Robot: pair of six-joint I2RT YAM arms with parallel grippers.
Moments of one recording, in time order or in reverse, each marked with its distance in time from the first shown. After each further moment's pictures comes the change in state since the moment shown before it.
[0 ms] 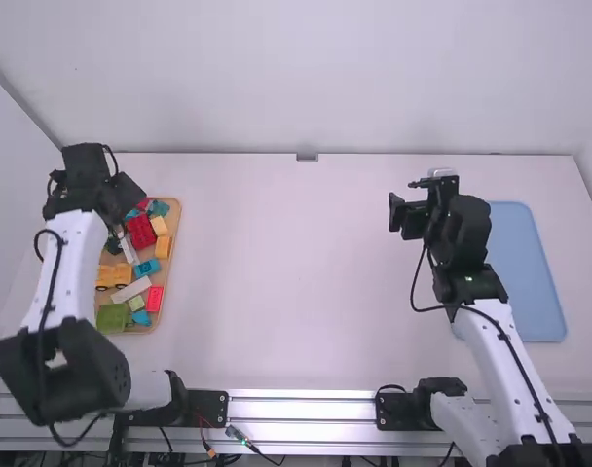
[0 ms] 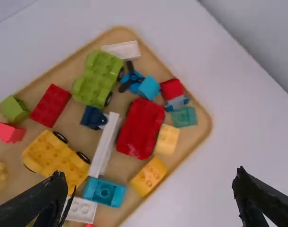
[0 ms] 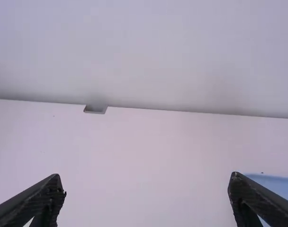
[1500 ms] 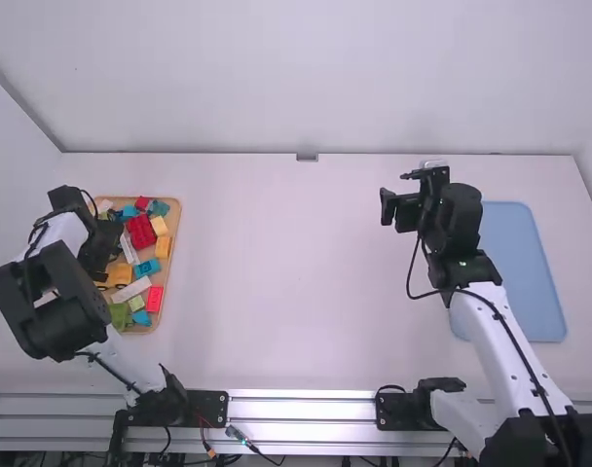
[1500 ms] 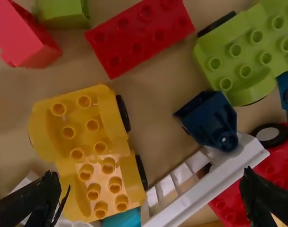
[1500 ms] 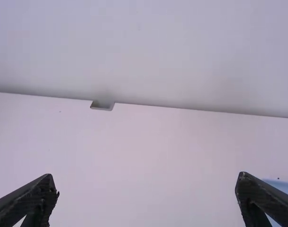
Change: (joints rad) left arm 0.247 0.332 -0.095 0.082 0.119 -0.354; right arm 0.022 0.082 0.056 -0.008 -0.010 0.001
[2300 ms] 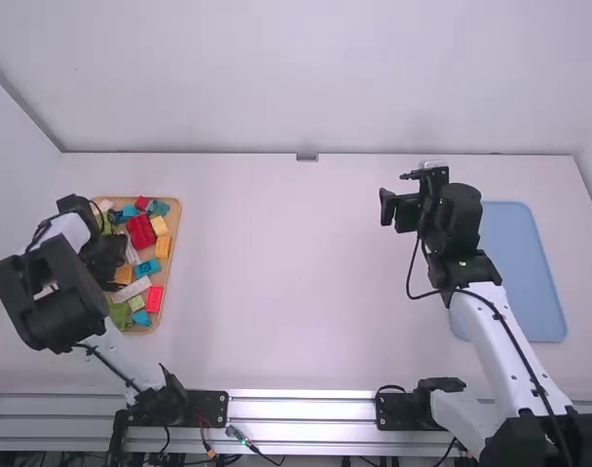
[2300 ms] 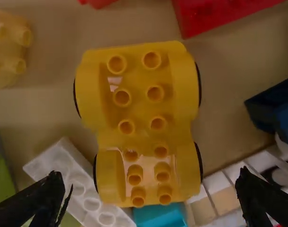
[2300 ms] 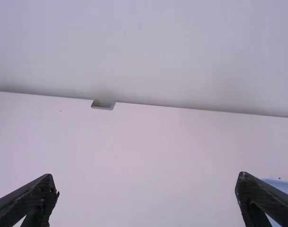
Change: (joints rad) left arm 0.008 0.061 0.000 -0.115 0.001 -0.152; right arm 0.002 0.000 0.000 -0.003 -0.002 -0.001
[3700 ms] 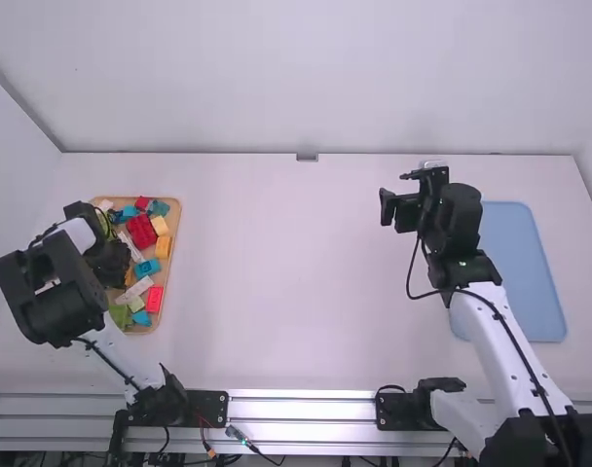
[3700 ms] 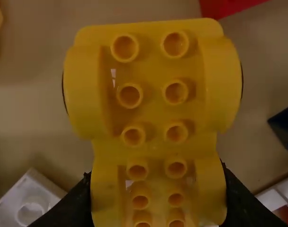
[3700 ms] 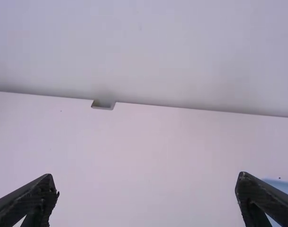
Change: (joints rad) left arm 0.000 0.037 -0.046 0.070 0.012 -0.009; right arm 0.000 0.000 0.000 0.000 0.000 -0.001
